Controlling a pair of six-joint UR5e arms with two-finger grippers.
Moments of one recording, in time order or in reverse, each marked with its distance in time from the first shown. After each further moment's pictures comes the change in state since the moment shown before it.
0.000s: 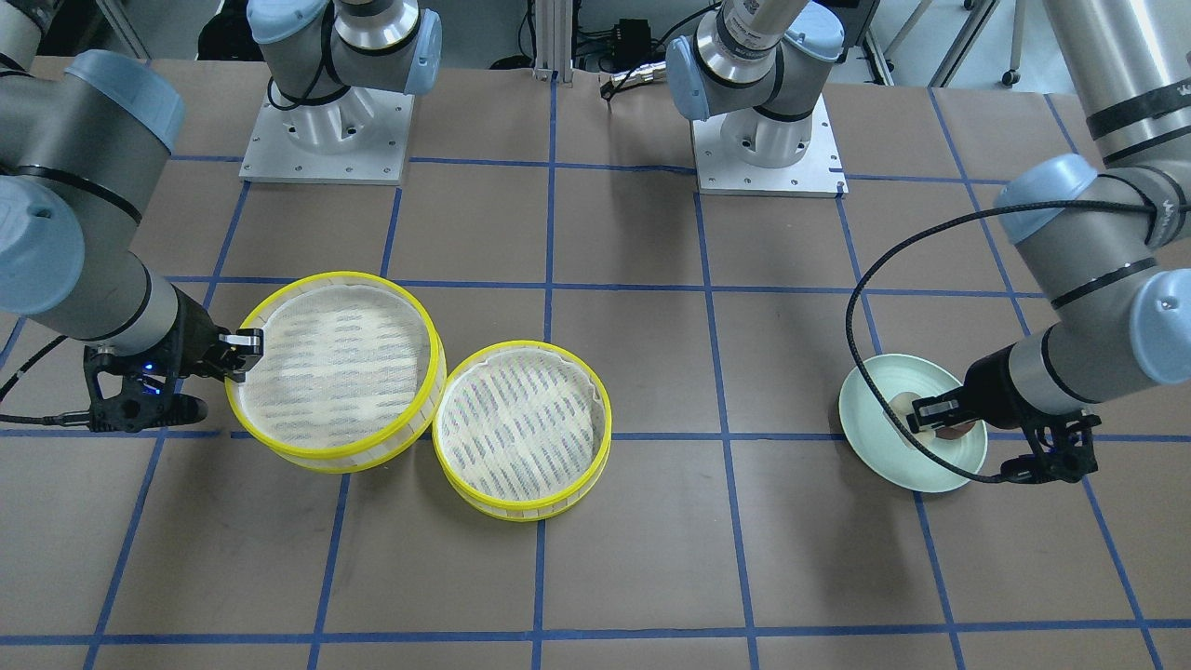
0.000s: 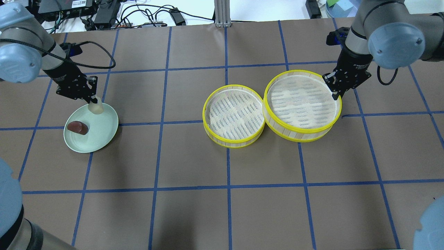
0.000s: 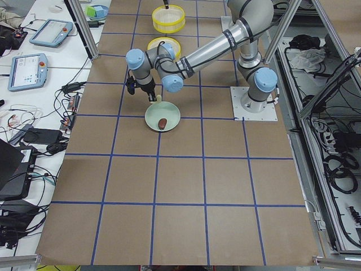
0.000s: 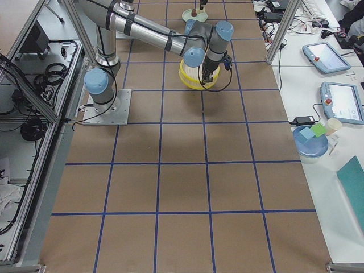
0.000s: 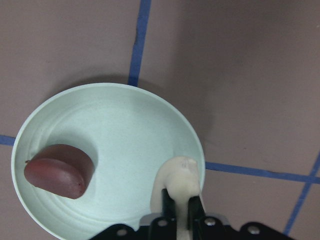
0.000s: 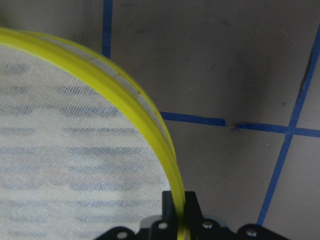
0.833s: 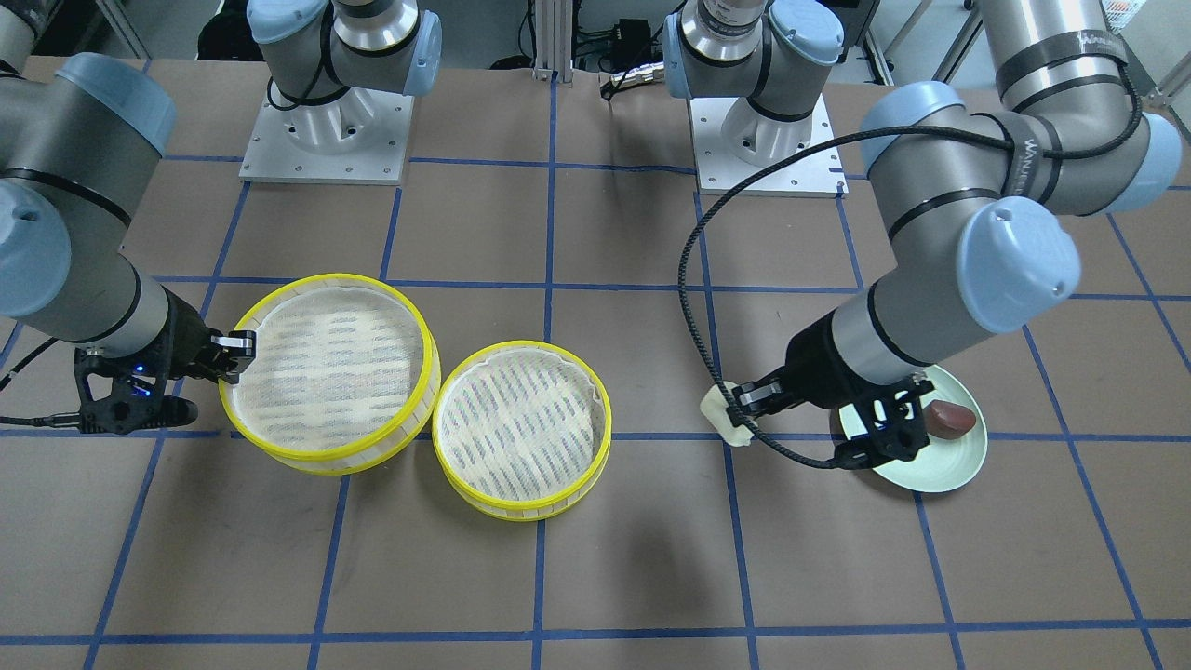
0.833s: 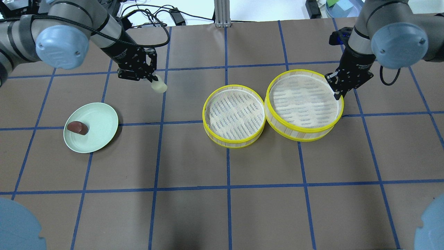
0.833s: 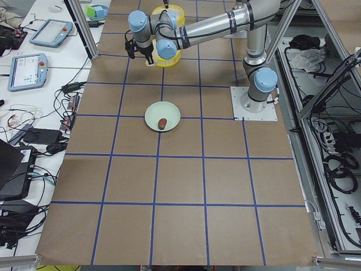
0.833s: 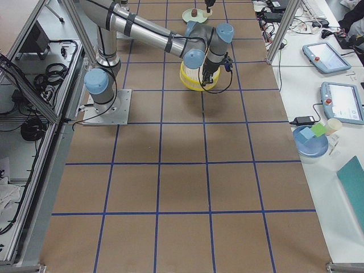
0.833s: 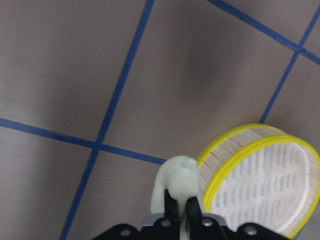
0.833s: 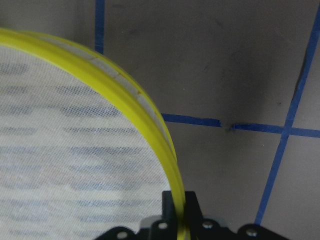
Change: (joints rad) left arm -0.285 0.037 0.032 0.019 -0.271 -0.441; right arm -0.010 0.002 0.000 -0.004 0.003 -0.004
